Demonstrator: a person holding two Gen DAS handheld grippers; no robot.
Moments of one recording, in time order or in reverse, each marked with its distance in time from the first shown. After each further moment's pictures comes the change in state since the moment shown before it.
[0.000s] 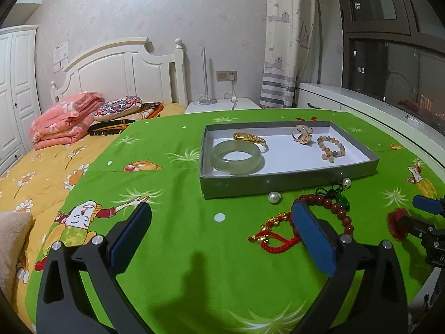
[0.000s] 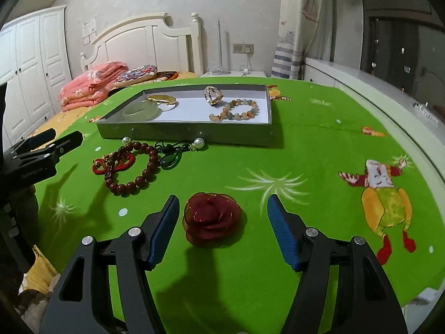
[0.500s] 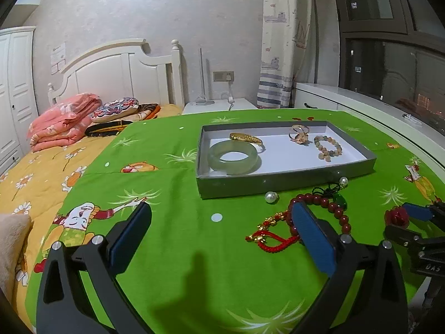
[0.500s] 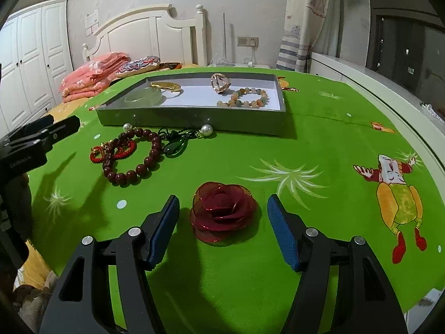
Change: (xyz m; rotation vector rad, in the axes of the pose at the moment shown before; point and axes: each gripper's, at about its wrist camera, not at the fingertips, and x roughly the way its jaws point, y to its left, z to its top) left arm -0.003 -0.003 -0.002 0.009 -0.004 -0.019; right arm 0.015 0.014 -0.006 -0.048 0.025 -0.011
